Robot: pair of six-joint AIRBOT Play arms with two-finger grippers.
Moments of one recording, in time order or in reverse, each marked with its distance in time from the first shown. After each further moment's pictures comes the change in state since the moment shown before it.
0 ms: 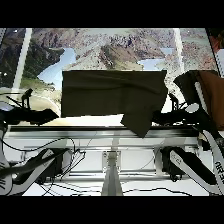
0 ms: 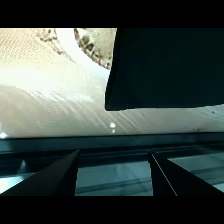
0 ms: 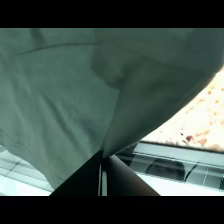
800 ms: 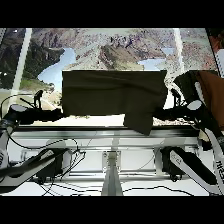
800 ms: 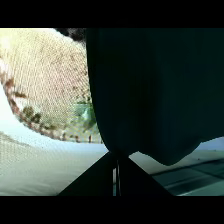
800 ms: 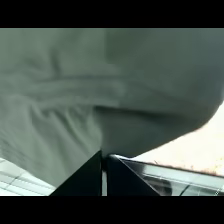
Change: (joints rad) left arm -0.092 -0.133 -0.047 -0.161 0.189 0.146; right arm 0.000 0.003 0.069 0.000 -0.017 -0.020
